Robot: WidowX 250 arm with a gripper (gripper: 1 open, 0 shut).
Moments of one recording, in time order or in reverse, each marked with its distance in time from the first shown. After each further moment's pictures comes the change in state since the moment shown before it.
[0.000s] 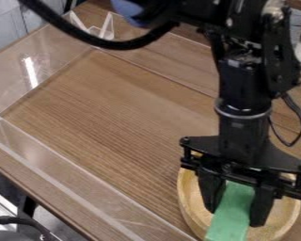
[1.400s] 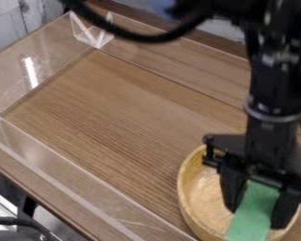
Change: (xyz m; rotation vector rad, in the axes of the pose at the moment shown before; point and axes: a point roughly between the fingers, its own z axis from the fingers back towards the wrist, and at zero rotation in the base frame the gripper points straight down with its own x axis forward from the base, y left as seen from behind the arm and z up) arm -0.001 -0.023 -0.002 0.044 -0.040 -0.084
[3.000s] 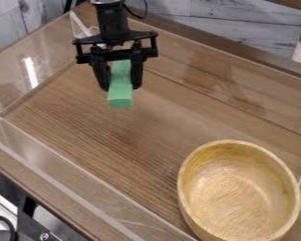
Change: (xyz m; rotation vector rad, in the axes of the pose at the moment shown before) arm 0.086 0.210 0.039 -0.018 0.031 0.559
